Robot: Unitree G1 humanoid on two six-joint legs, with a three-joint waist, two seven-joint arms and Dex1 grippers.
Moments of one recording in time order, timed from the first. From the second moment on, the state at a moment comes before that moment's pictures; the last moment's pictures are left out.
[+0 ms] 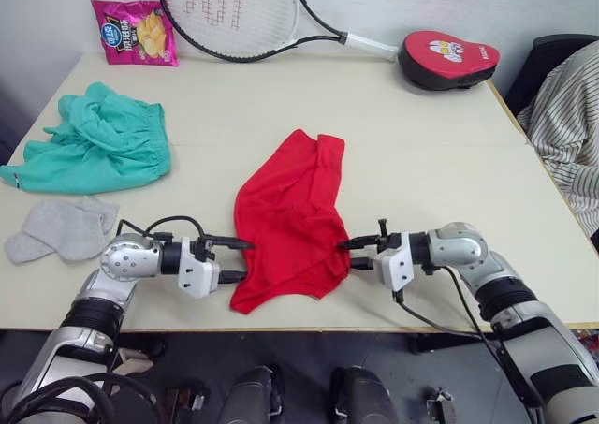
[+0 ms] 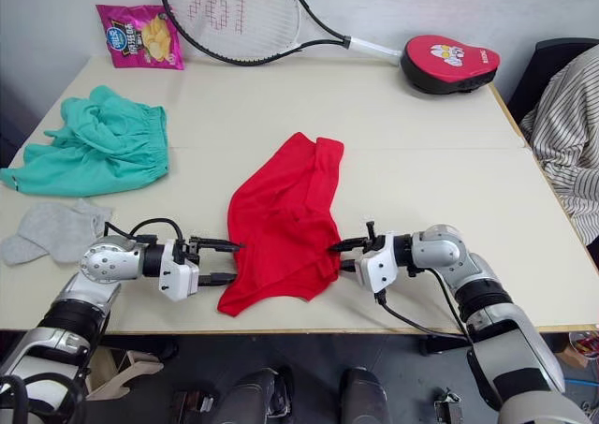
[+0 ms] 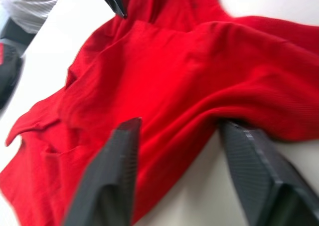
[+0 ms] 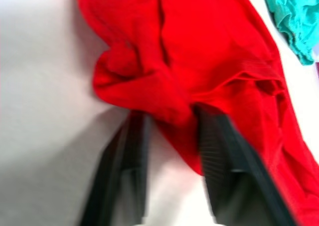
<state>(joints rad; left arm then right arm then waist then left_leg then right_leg) -0.52 0.71 -0.24 0.65 -0.05 -1.06 -1.09 -0.68 -0.59 0.36 0.78 -0.13 -1.10 1.01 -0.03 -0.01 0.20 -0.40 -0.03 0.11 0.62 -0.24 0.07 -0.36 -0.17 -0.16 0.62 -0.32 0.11</state>
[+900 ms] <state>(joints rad) -0.20 0.83 -0.15 0.15 -0.39 -0.55 -1.22 -0.27 -0.94 0.26 0.01 0.33 -0.35 1.23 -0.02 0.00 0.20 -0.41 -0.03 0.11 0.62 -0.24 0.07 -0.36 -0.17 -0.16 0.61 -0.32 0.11</state>
